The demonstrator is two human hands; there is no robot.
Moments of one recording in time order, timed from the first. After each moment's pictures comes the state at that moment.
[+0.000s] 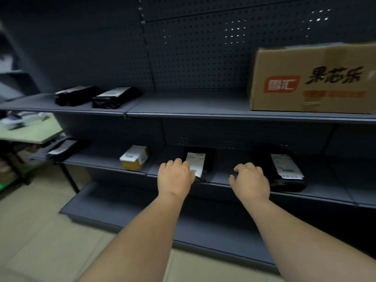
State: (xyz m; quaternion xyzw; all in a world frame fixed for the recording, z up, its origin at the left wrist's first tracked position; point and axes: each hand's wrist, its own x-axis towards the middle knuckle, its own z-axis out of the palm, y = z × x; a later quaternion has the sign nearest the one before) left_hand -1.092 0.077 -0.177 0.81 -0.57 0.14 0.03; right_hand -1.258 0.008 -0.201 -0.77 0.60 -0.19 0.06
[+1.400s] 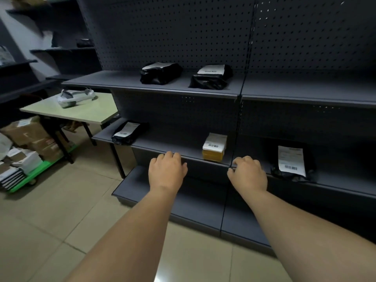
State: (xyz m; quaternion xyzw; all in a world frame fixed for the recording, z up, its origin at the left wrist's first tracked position) left_hand -0.692 0.217 -0.199 0.86 -0.49 0.12 0.05; right_hand -0.858 0.115 -0.226 -0.81 0.56 -0.17 0.09
